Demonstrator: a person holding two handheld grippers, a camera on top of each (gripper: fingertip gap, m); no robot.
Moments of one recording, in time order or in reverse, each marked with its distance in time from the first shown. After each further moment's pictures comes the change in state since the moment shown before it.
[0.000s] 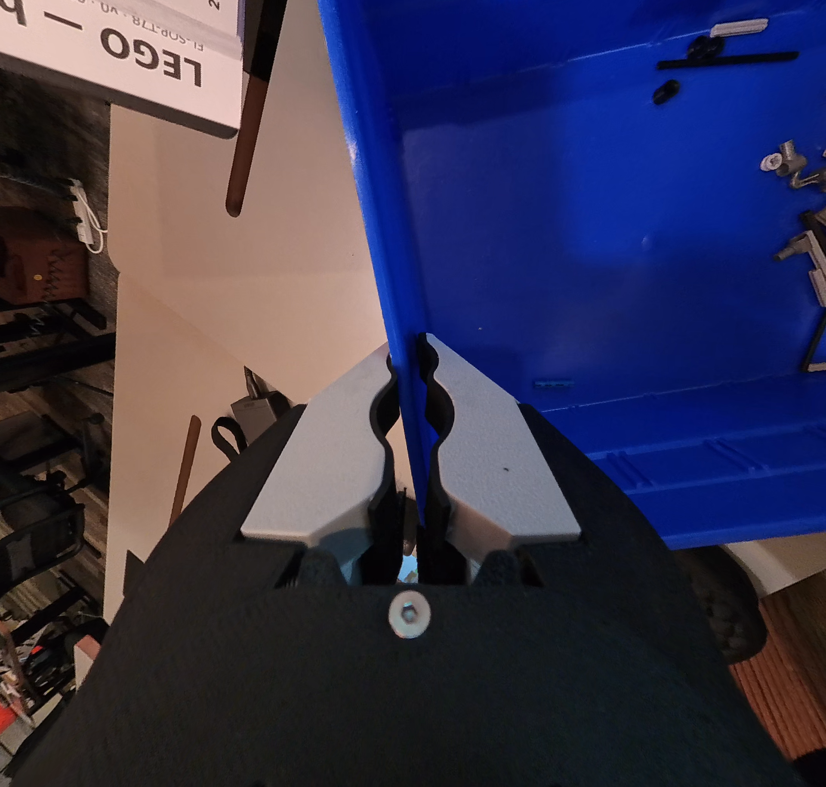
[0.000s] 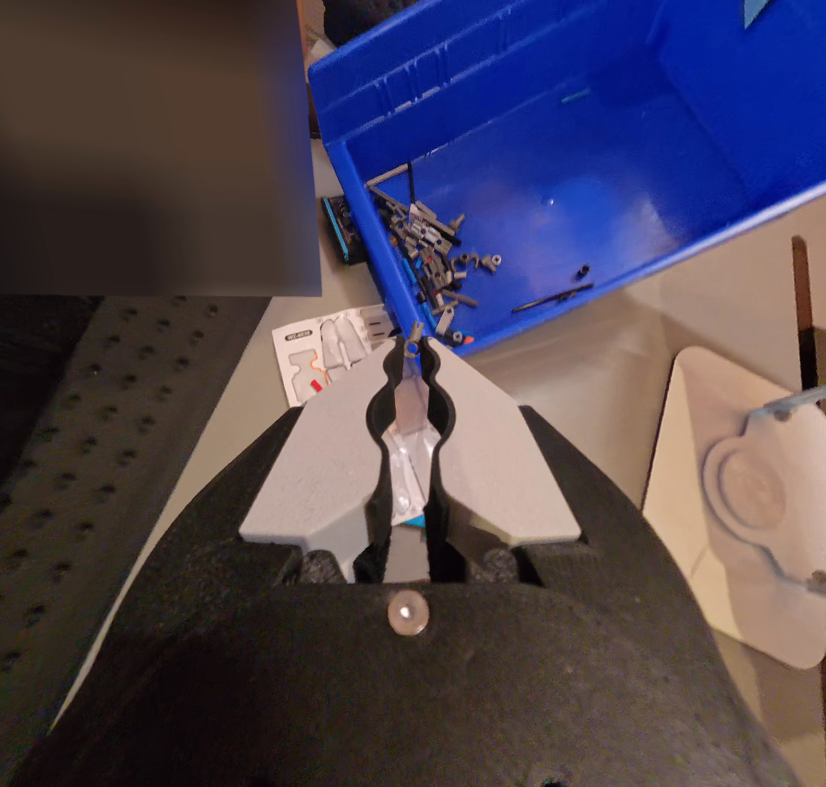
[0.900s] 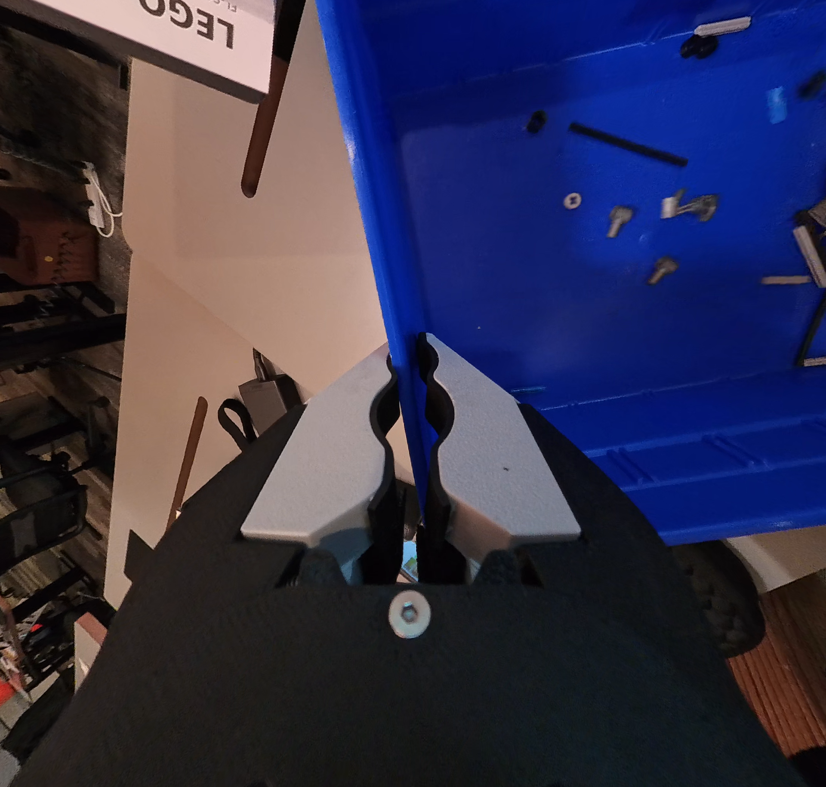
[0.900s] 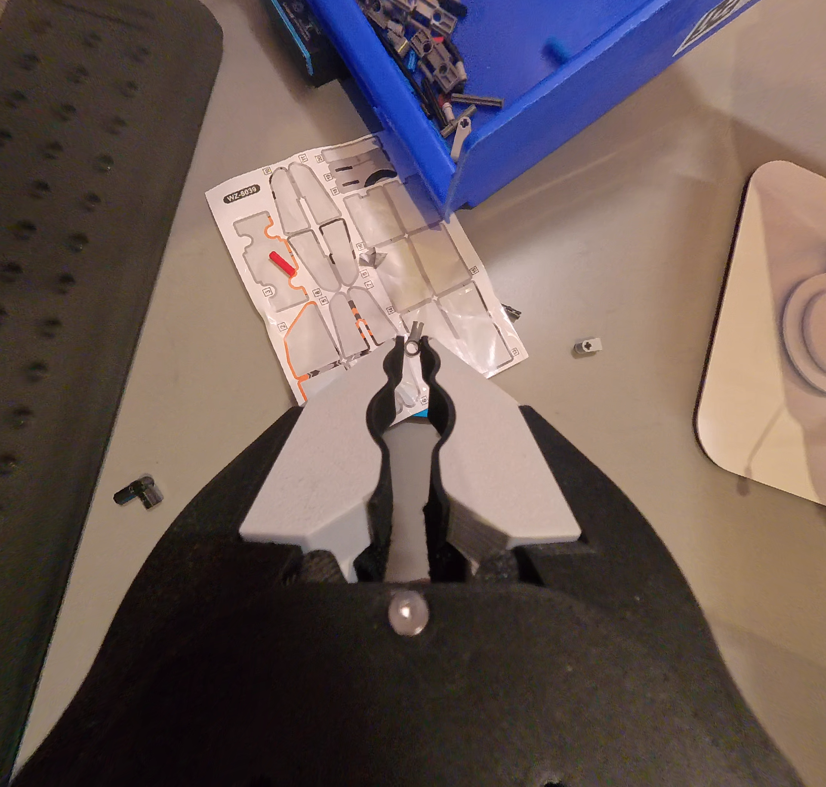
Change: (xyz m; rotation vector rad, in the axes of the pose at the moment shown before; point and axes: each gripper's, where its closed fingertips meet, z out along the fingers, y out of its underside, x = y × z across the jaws) left arm -0.007 0.009 -0.008 -0.009 -0.027 -0.027; right arm -0.002 0.092 0.008 -0.212 0.053 0.106
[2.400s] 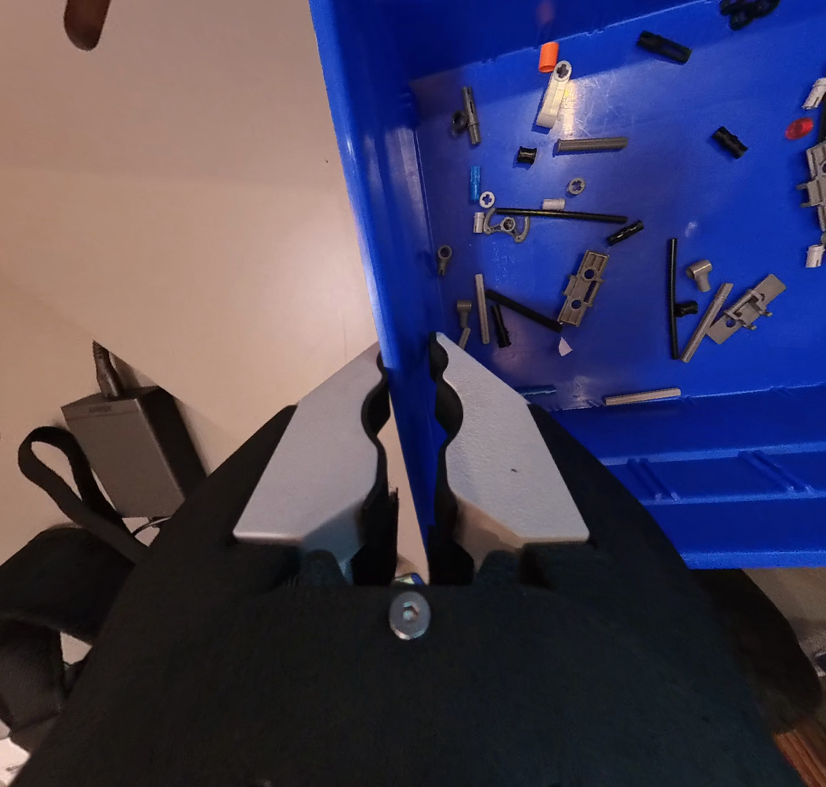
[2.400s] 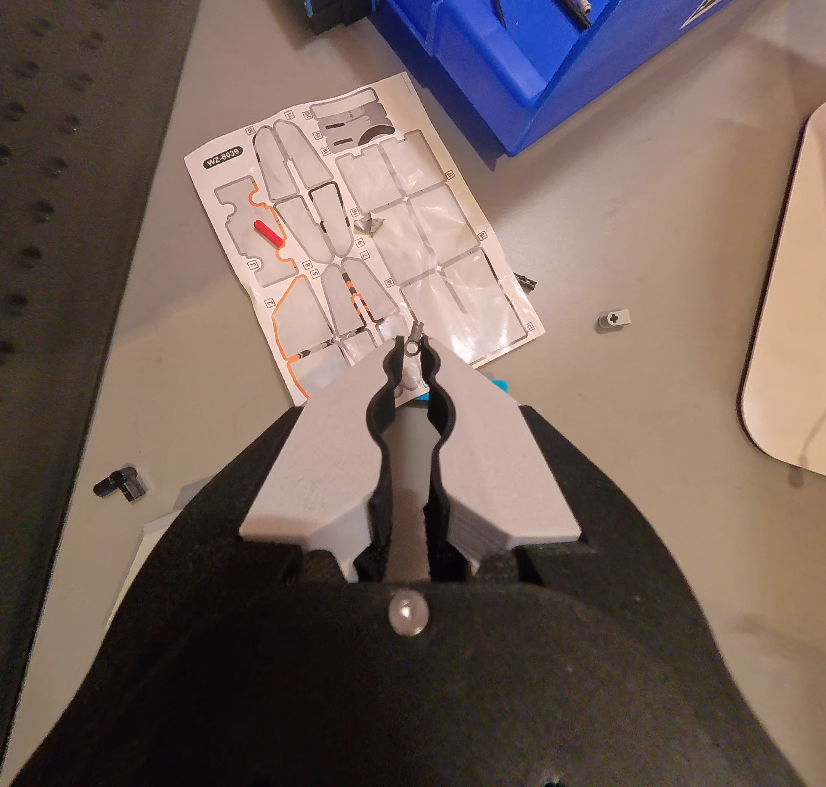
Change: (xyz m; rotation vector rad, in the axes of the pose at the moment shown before) left arm -0.006 0.056 0.105 0.004 0.237 -0.171; right arm 0.000 0.019 0.011 -0.027 -0.031 0.037
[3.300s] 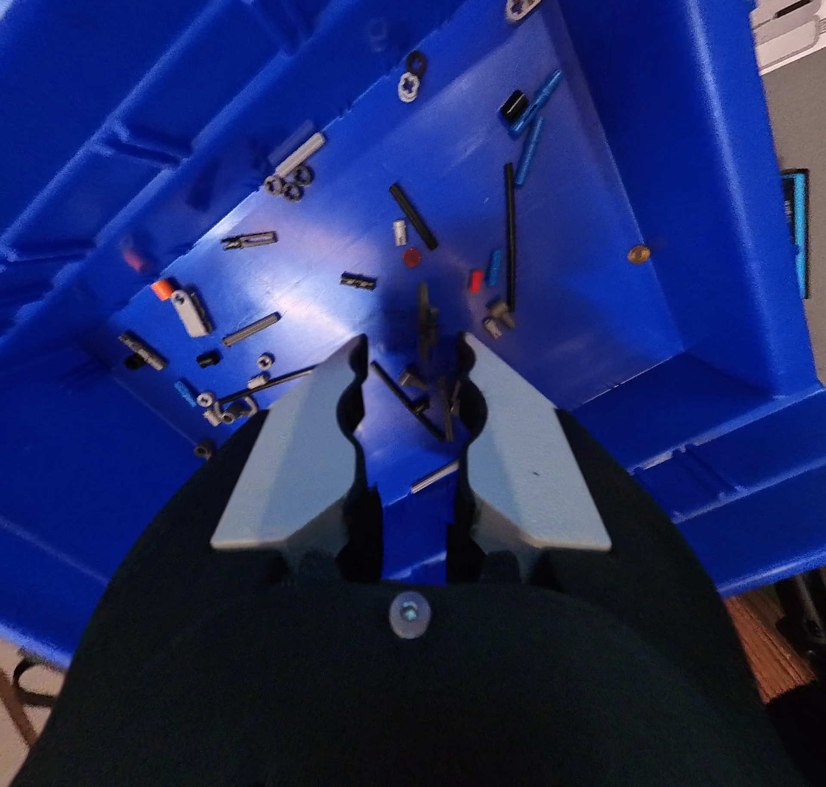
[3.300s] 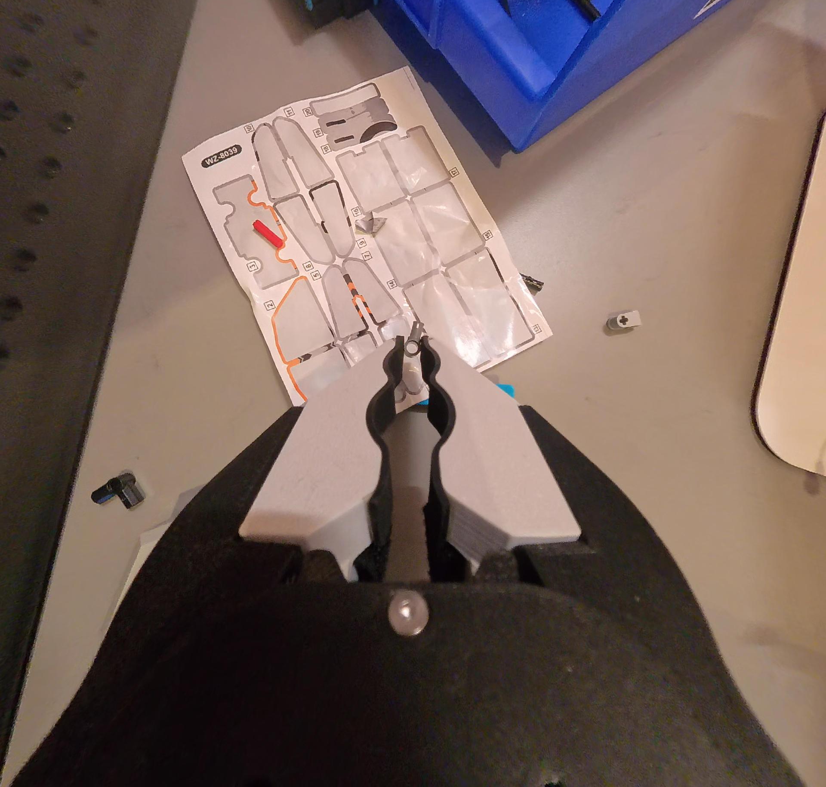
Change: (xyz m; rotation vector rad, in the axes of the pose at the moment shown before) left arm 0.156 -0.048 0.022 -0.085 0.210 0.387; right arm -0.002 0.001 0.005 -0.006 -0.008 0.006
